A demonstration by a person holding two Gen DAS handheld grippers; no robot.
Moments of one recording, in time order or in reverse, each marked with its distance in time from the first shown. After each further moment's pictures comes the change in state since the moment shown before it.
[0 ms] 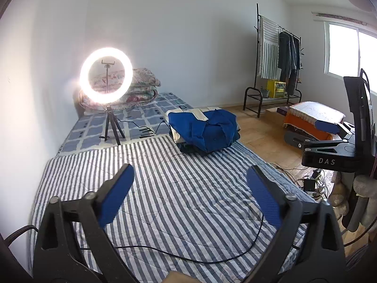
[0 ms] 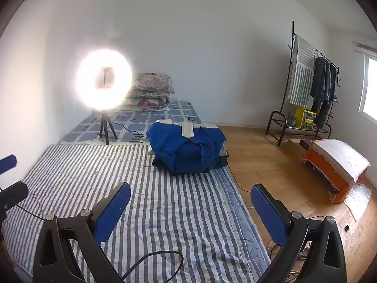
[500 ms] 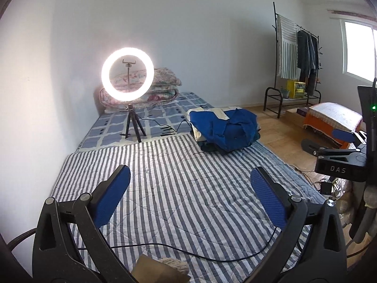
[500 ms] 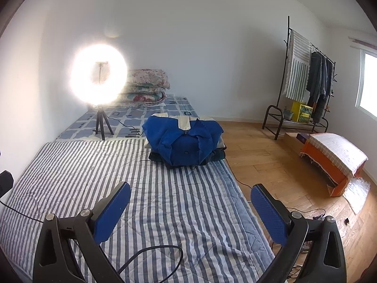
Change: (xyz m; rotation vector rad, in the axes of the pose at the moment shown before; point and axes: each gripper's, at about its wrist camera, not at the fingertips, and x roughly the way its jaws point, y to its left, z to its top) left arm -0.002 0.004 -0.007 -0.021 0.012 0.137; right arm 0.003 0.000 -0.013 0.031 0.014 -0.012
